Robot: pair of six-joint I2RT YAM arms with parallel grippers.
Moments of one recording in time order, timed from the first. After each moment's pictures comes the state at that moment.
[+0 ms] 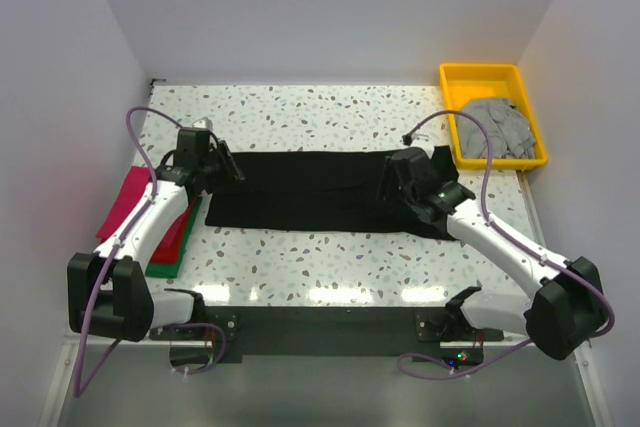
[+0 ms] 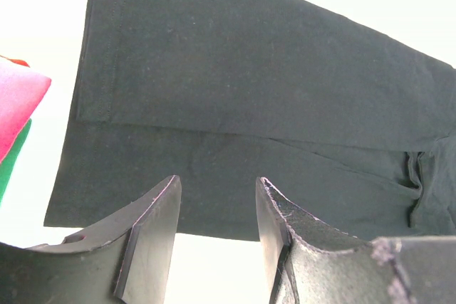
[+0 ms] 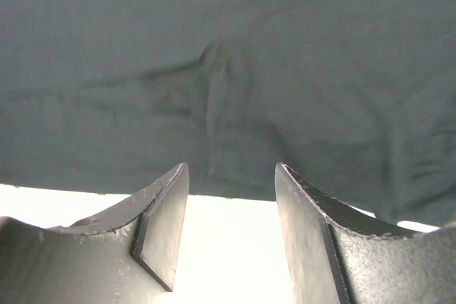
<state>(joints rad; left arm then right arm) -0.13 1.28 0.90 -0.45 0.05 -0.54 0.59 1.21 0.85 -0.44 0.30 0.61</state>
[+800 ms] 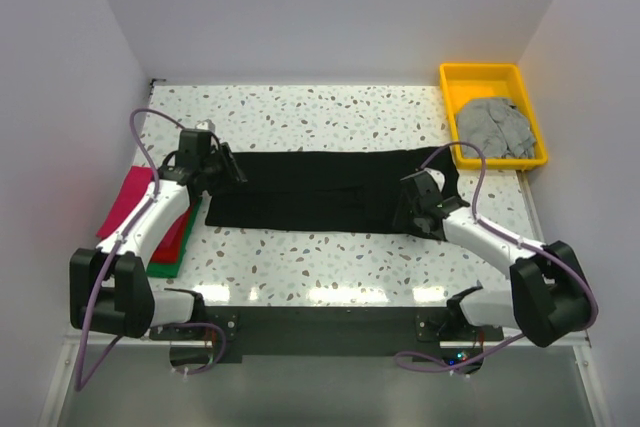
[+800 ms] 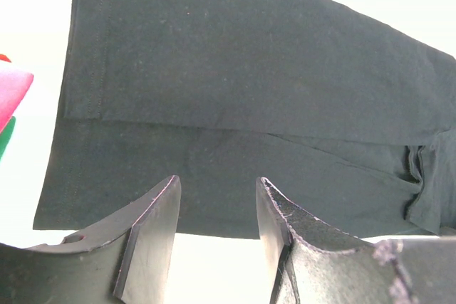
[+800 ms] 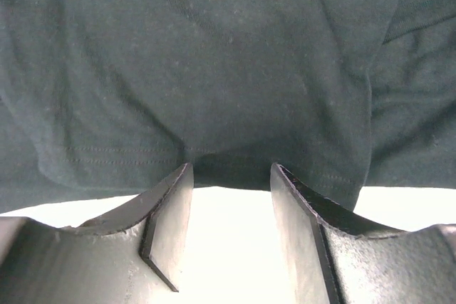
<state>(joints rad) -0.13 1.30 0.89 -0.43 0.08 -0.54 0.44 1.29 0.63 -0.40 0.24 0.66</state>
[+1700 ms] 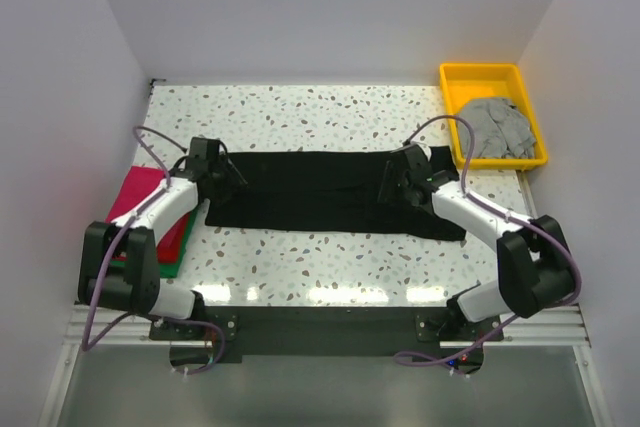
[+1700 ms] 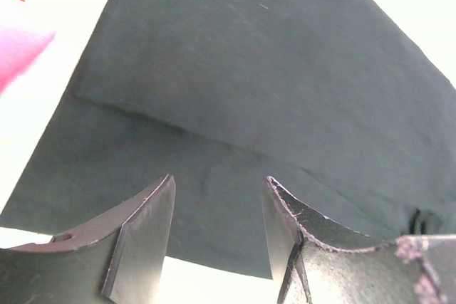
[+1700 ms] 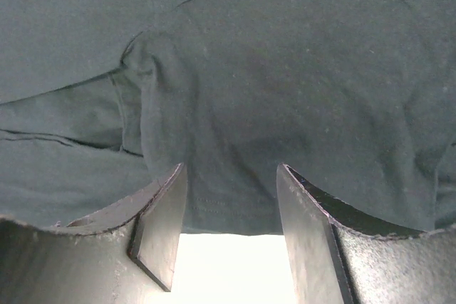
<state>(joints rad) -0.15 1.41 0.83 -0.37 -0.02 -0.78 0.44 1.44 0.86 -0.39 0.19 0.62</state>
